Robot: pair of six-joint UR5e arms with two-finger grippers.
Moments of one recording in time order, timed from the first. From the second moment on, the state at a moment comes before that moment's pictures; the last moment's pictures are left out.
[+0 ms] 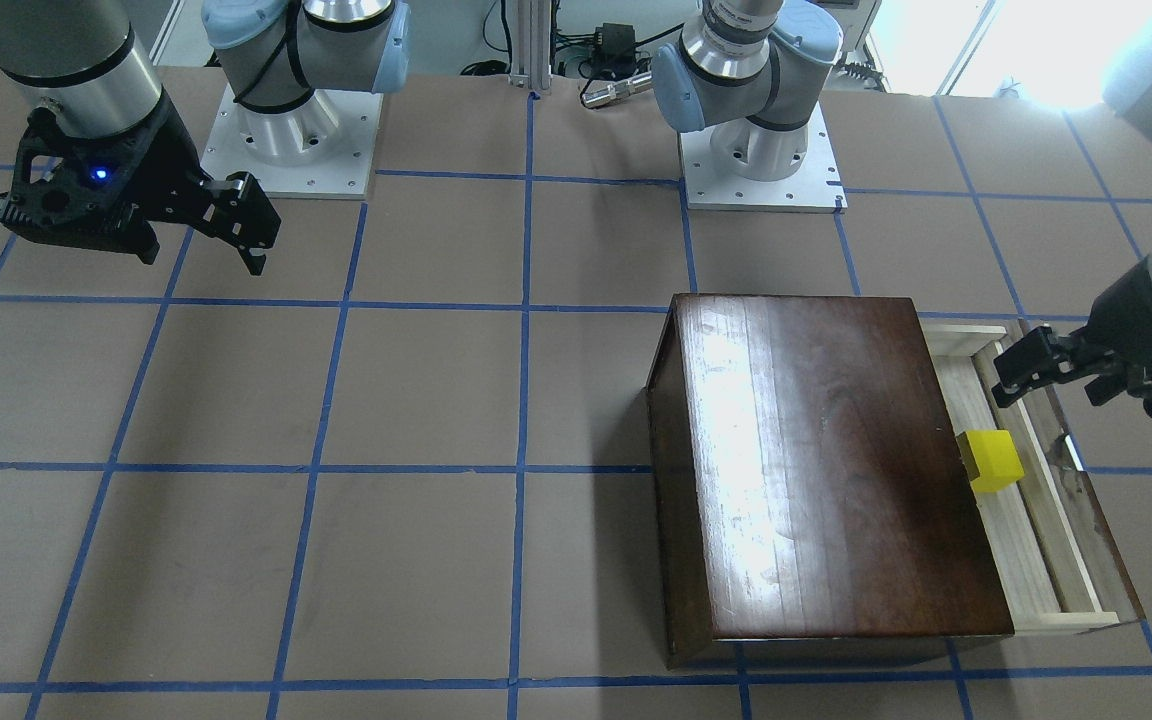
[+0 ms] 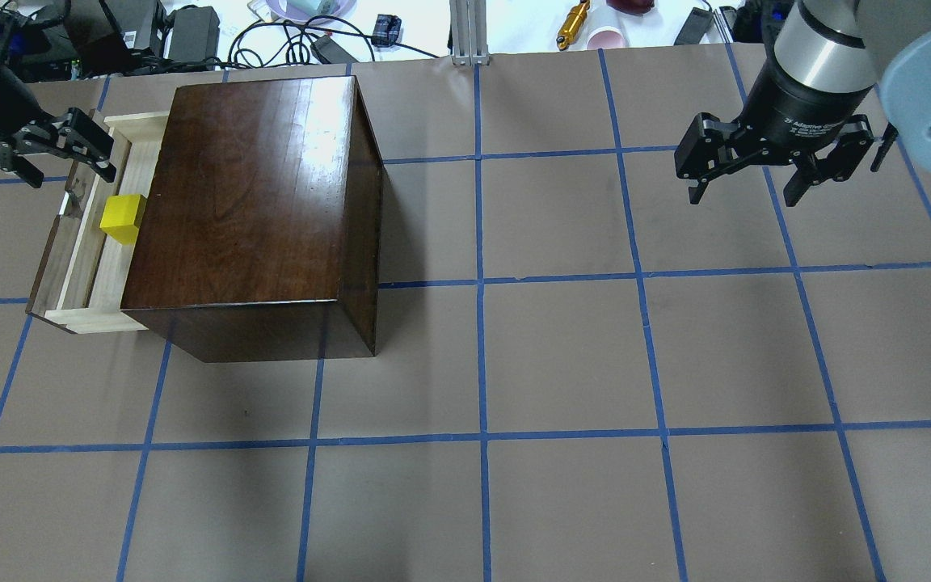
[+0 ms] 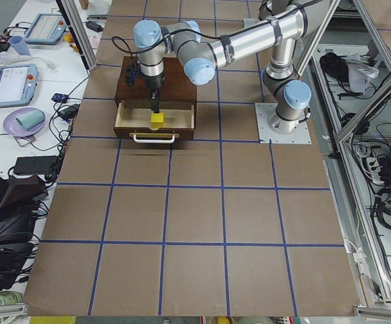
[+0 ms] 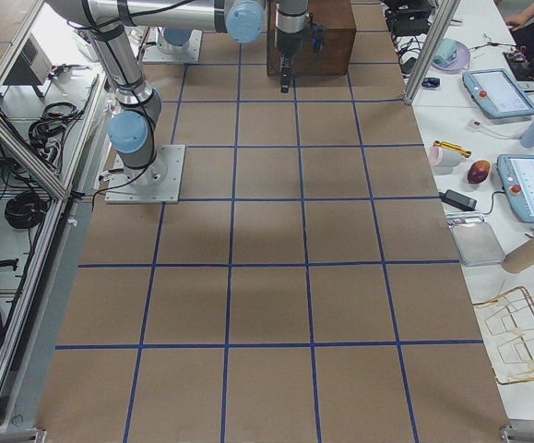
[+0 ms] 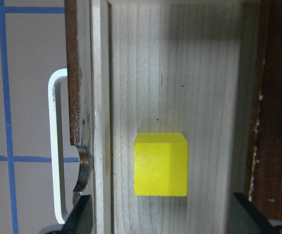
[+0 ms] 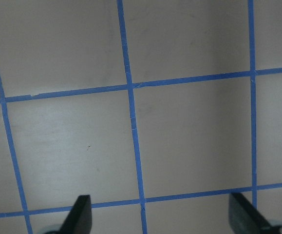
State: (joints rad) left arm -1.17 -1.75 -1.49 -1.46 1.57 0.37; right arm 1.52 -1.59 1.63 -1.60 -1.59 0.04
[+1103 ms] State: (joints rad) left arm -1.21 -1.57 -1.40 -1.75 1.58 0.36; right arm 1.52 -1.59 1.63 -1.60 -1.59 0.04
